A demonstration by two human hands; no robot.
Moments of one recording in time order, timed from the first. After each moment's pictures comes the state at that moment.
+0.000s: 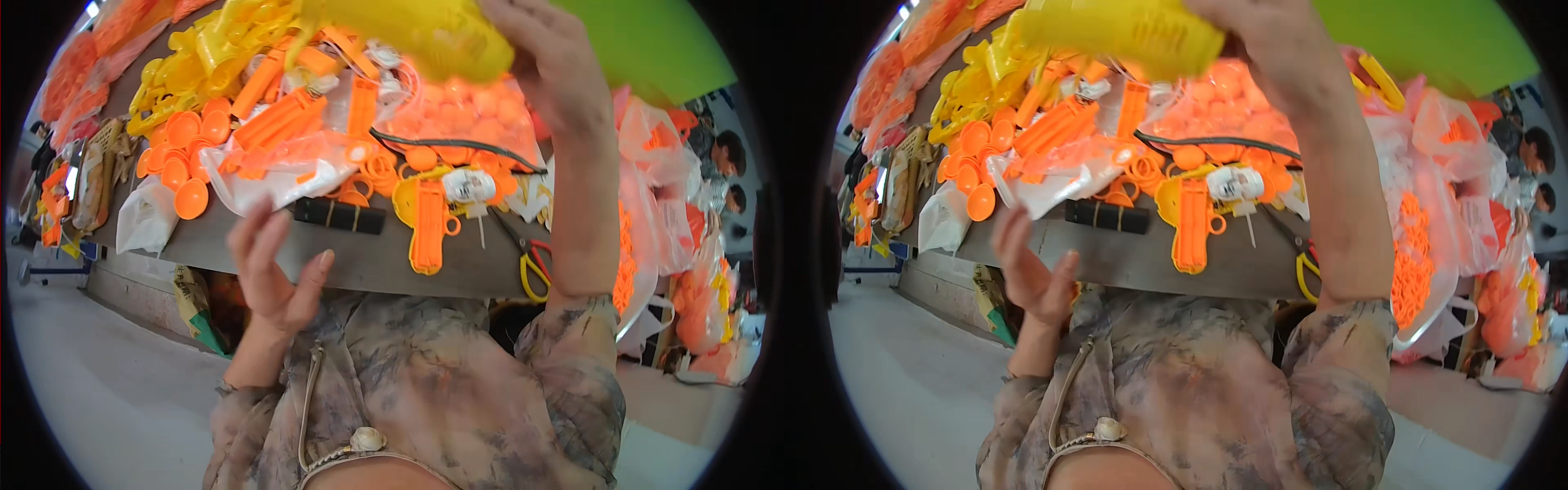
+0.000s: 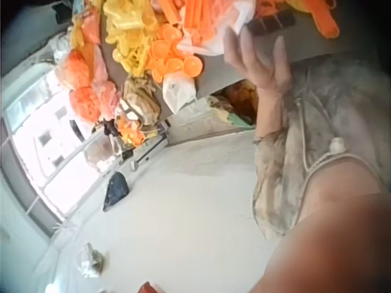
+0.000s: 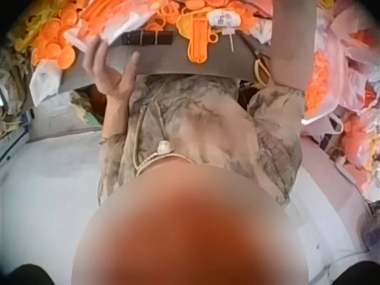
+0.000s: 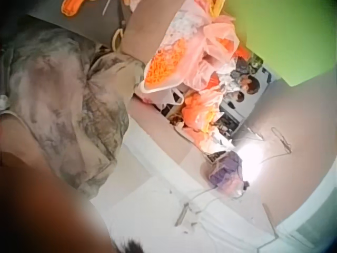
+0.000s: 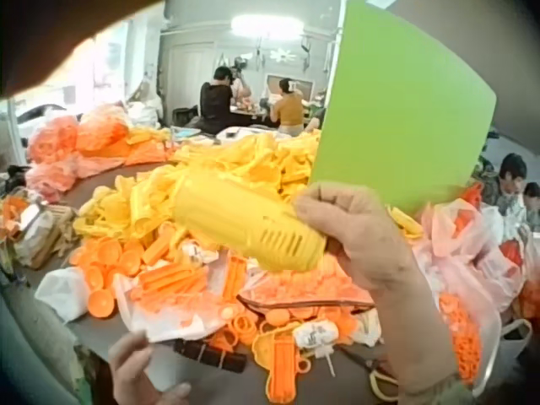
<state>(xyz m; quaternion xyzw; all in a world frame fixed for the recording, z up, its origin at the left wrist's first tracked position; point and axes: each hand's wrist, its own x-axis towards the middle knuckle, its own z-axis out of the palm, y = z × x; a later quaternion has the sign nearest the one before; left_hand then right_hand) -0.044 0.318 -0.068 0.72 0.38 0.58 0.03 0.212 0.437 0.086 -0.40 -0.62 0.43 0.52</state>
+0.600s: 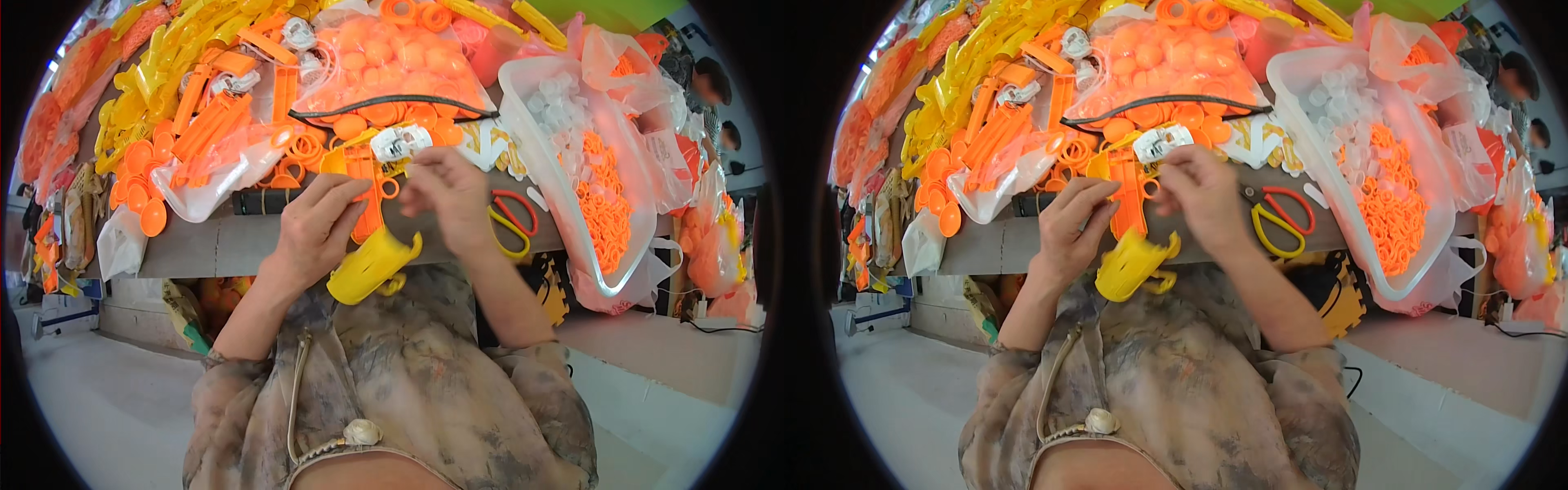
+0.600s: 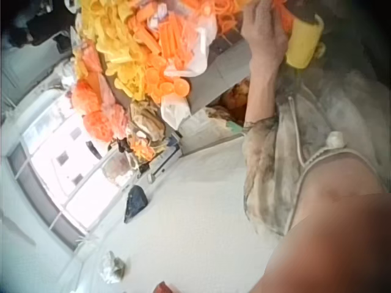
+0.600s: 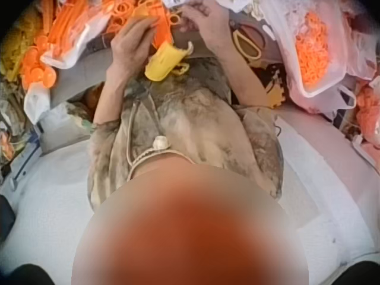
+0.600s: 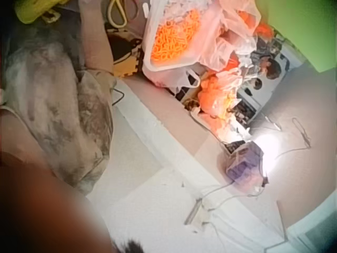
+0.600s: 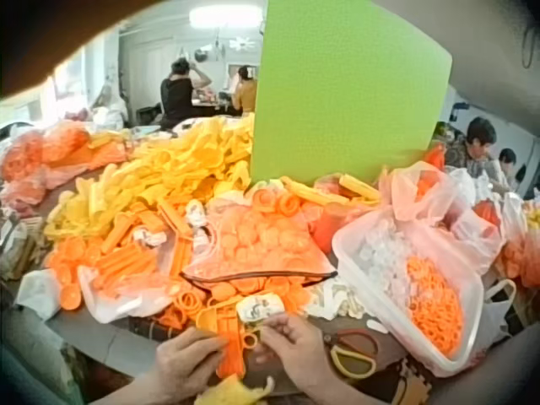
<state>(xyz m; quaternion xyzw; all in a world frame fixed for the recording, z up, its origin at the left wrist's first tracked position) 0.051 0.331 -0.069 0.82 0.32 0.39 0.28 0.247 0.294 -0.064 -0.52 -0.35 0.54 0.56</state>
